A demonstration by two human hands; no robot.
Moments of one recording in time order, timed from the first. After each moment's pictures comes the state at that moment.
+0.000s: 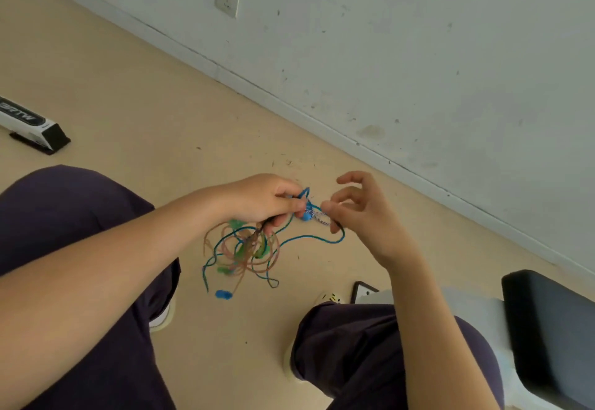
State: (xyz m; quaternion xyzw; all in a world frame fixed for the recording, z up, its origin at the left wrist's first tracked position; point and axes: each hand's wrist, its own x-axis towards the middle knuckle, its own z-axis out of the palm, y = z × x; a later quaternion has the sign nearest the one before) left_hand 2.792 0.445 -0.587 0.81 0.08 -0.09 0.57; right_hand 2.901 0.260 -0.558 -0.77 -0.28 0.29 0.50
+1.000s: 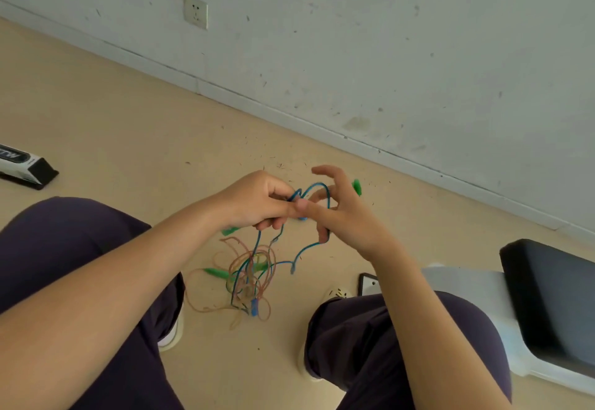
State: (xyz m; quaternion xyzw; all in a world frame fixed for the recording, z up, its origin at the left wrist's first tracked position) left_hand 2.797 0.437 -0.579 0.79 0.06 -0.04 0.60; right_hand 2.891 0.262 -0.561 -0.79 -0.30 0.29 0.46
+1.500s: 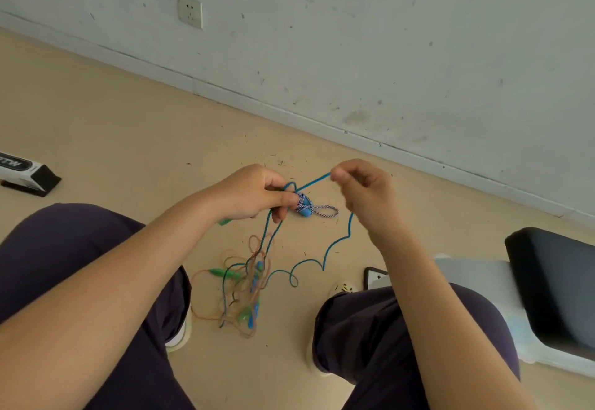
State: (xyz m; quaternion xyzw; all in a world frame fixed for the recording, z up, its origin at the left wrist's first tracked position) left_hand 2.802 0.451 -0.585 0.83 0.09 -0.06 0.55; right_hand 2.908 0.259 -0.561 -0.77 -0.26 0.14 0.57
